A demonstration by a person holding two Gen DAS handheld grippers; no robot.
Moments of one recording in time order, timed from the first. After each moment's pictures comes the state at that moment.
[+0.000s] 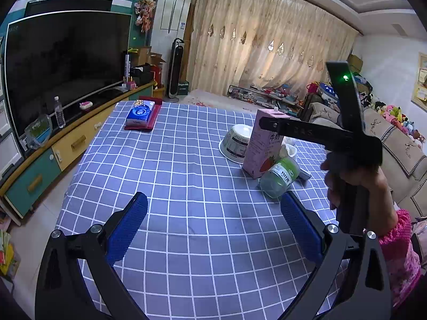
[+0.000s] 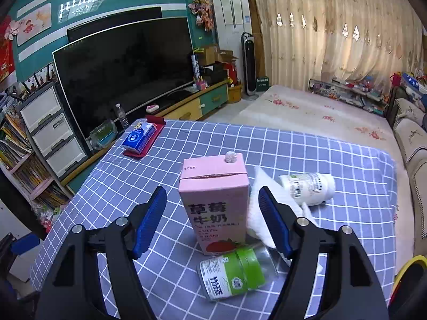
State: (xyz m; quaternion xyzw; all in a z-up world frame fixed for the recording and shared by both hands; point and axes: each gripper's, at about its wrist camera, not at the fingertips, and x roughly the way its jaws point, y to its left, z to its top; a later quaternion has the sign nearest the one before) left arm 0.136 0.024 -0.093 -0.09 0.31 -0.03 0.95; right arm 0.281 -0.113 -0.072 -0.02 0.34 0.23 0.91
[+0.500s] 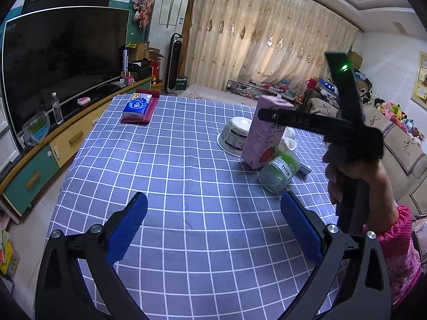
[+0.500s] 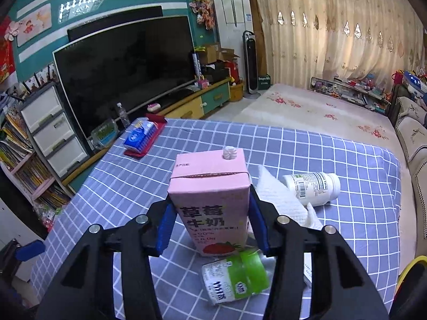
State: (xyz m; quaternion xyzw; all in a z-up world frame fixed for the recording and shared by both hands) left arm 0.140 0.019 -0.103 -0.09 0.32 -0.04 0.94; right arm 0.277 -0.112 -0.071 -0.01 0.34 0.23 0.91
